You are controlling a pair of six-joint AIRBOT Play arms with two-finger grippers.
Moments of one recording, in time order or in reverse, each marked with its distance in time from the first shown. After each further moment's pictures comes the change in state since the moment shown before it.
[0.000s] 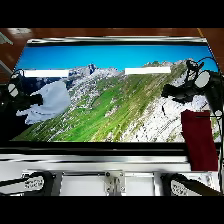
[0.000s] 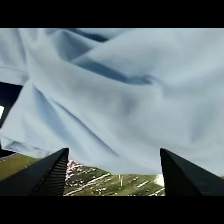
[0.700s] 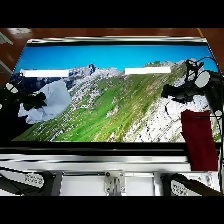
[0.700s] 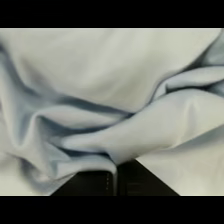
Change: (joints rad) left arm 0.122 -0.253 0.119 -0.414 0.037 0.168; right arm 0.000 0.000 0.000 0.006 0.003 -0.021
